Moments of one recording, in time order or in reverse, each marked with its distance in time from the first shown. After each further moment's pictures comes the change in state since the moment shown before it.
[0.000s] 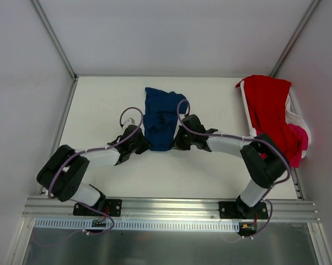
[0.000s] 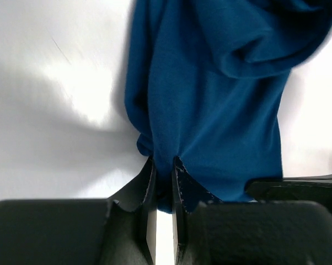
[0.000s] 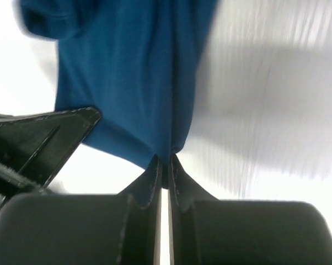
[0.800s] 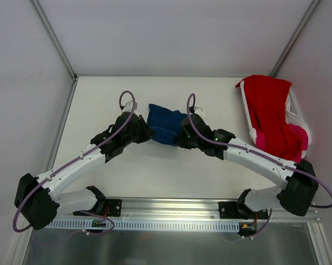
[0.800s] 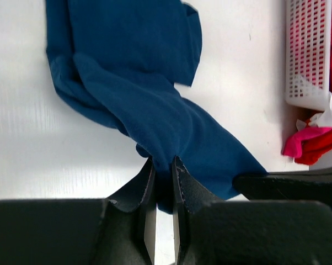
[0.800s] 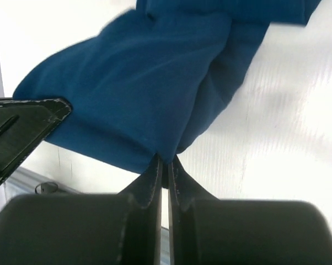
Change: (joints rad) left arm -0.114 -0.392 0.262 -0.500 -0.013 0.166; right arm 0.221 -0.403 0.106 -0.420 0.377 -0.005
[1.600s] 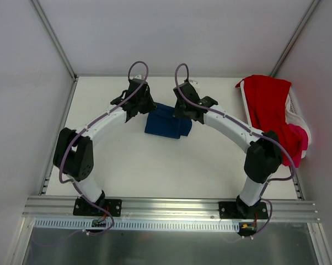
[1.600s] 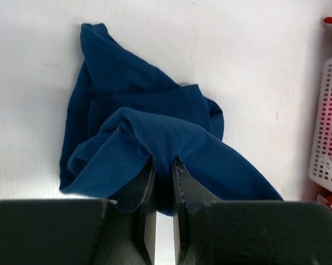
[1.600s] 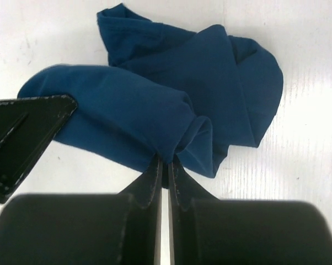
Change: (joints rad) left arm 0.203 0.567 0.493 -0.013 0.060 0.113; right arm -0.208 0.426 0.499 -0.129 0.055 -0.152
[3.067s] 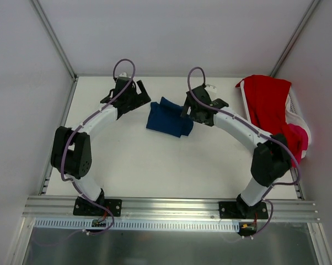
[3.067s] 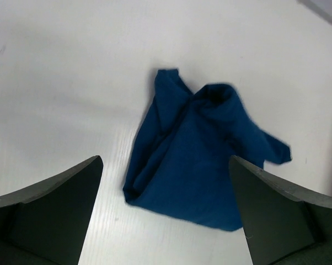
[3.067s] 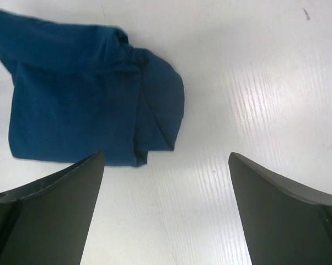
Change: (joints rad) left arm 0.148 0.068 0.008 0.069 -0.005 0.057; right arm -0.121 -0.030 -0.109 -0.059 0.116 -0.014
